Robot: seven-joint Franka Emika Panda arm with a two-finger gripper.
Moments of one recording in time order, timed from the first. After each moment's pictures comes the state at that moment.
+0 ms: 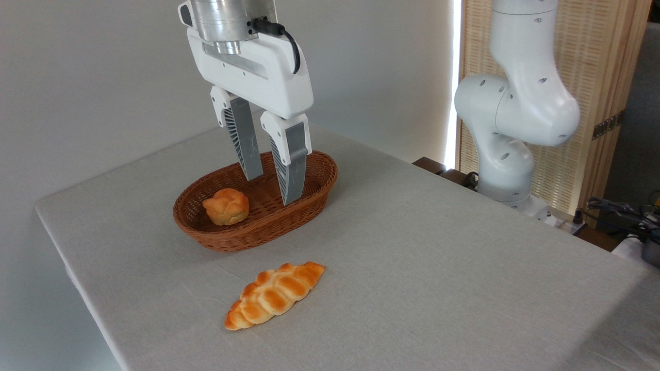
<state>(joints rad) 0.00 -0.01 0.00 -1.58 -0.03 1.59 0.77</state>
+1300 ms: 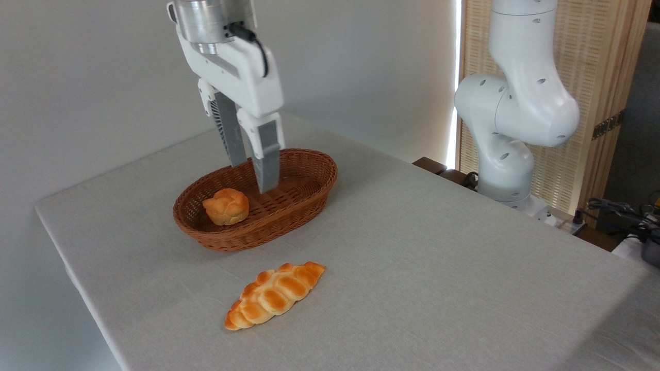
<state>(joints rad) -0.02 0.01 -0.08 -1.59 -0.09 1.59 0.77</state>
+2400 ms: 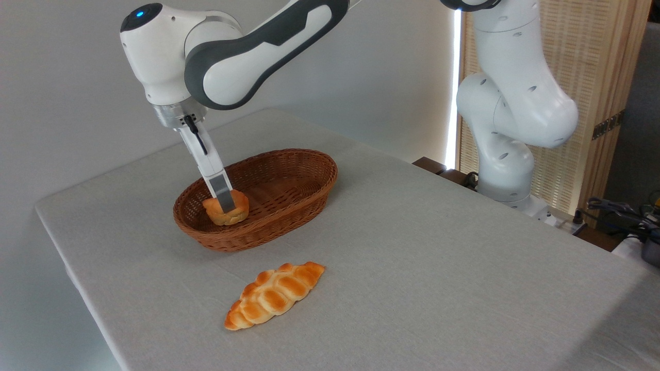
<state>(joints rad) -0.08 0.25 -0.39 -1.72 -0.12 1.88 0.57</state>
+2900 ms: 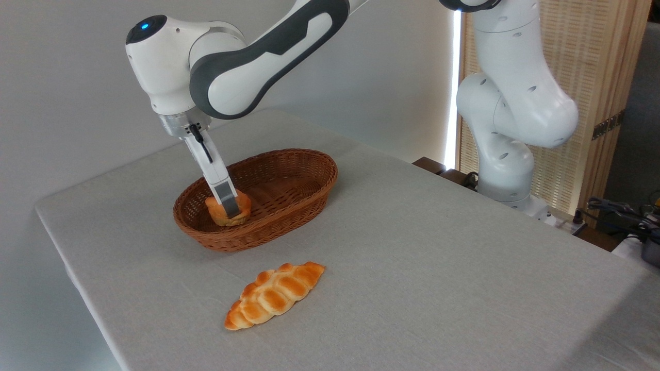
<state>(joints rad) -0.08 0.25 -0.40 -1.76 -0.12 1.91 0.57</state>
